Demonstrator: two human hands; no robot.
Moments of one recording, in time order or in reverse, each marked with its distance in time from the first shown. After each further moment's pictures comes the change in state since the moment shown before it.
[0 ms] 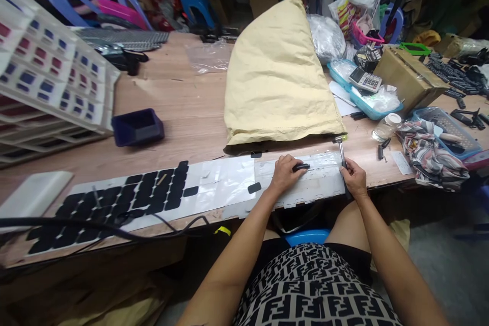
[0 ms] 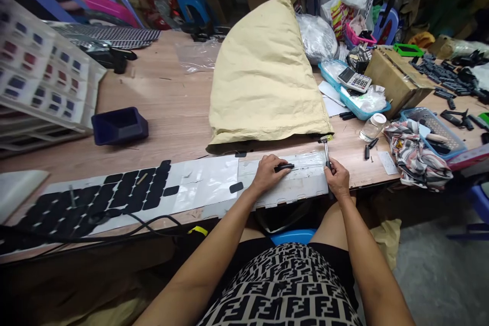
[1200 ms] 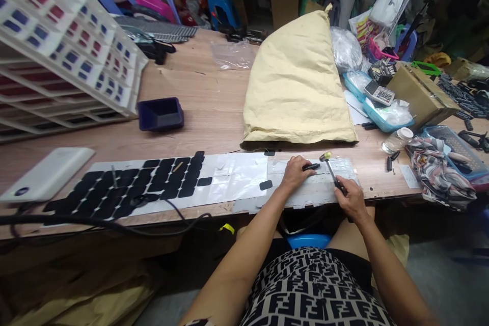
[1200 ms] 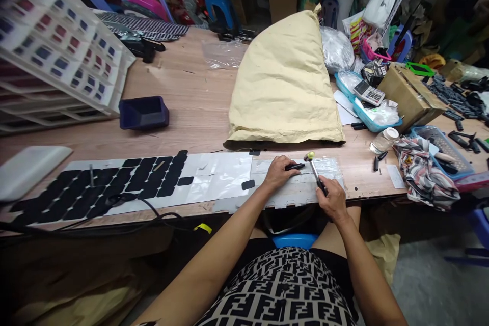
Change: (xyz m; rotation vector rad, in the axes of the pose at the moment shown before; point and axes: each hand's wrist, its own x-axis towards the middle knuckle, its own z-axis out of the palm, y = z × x) left_hand 0.010 -0.006 0.002 -0.159 0.041 -0.102; right_hand -0.037 -0.042 0.012 -0.282 -0.154 -0.347
